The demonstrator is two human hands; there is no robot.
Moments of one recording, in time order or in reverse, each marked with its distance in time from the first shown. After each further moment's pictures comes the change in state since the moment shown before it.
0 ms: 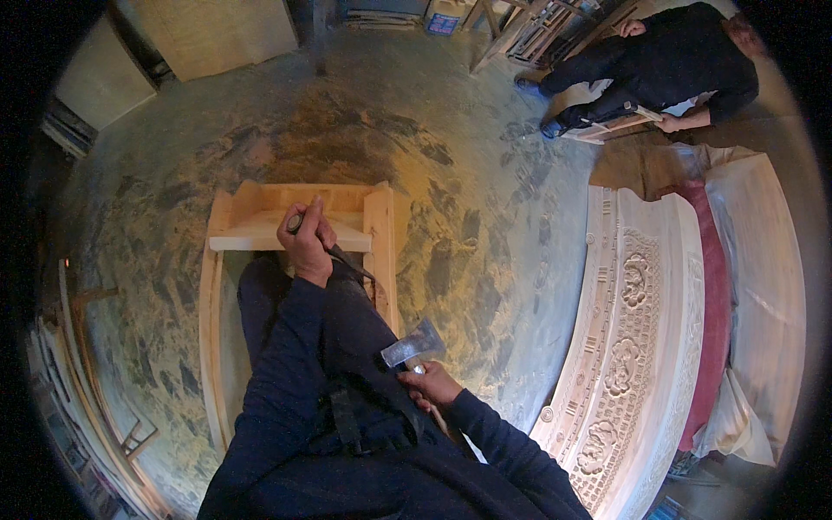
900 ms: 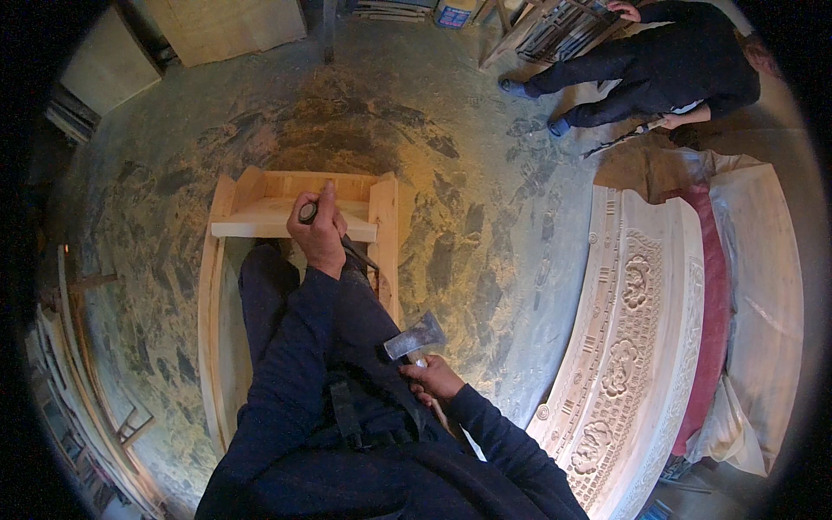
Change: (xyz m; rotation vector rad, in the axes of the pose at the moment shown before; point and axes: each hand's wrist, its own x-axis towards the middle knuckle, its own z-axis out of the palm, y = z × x) left_hand -0.009 -0.005 0.011 0.022 0.082 0.054; right_hand 0.002 0.000 0.002 0.017 -0.022 0.003
